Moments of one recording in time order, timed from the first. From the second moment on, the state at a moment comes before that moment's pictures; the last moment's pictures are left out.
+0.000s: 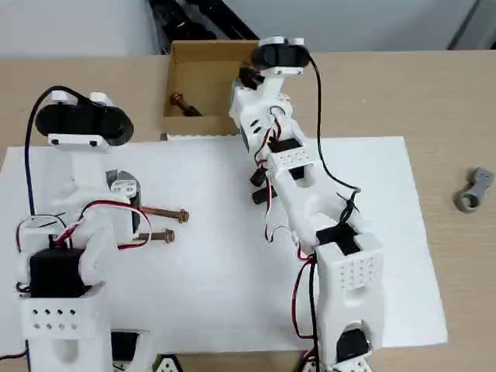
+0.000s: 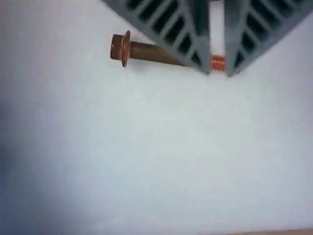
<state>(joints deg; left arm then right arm) -4.1 -52.2 30.5 78.2 2.3 -20.4 31.9 -3.3 -2.9 -24.4</state>
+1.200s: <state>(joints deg) -4.2 -22.6 28.1 79.0 -31.6 -20.4 0.4 -4.6 62.0 -18.8</state>
